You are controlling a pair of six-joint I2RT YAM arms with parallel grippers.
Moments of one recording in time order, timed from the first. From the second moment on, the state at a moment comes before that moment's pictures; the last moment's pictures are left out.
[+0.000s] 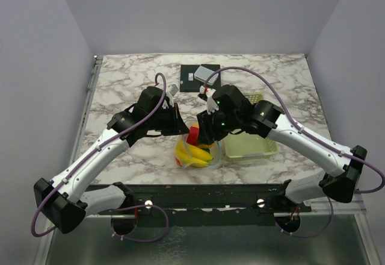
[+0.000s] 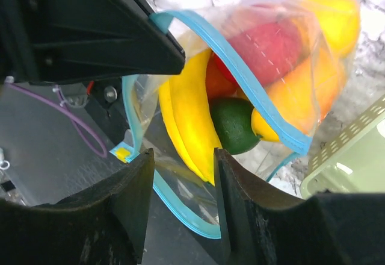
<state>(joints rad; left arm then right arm) -0.64 1.12 1.10 -0.68 0.30 -0.67 0.94 1.38 1.44 -0.84 -0.18 0.39</state>
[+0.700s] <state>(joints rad) -0.64 1.13 1.10 -0.68 0.30 -0.67 0.98 1.51 1.25 -0.70 -0.22 0.39</state>
